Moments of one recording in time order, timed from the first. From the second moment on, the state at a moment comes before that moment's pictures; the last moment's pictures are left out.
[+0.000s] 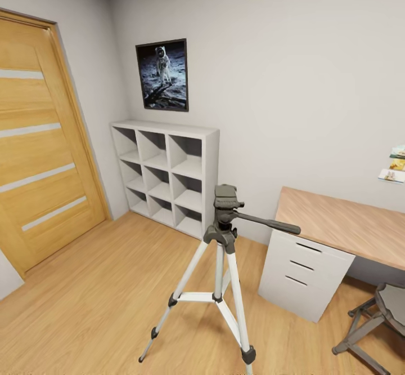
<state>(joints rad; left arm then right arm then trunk) -0.24 0.04 0.08 -0.01 0.24 0.00 0.01 -0.17 -0.12 -0.34 -0.04 0.39 0.02 0.10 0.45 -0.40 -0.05</state>
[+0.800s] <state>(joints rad) -0.24 0.04 0.08 -0.02 0.24 -0.02 0.01 -0.17 -0.12 -0.33 -0.04 0.40 0.02 0.10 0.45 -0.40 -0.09</state>
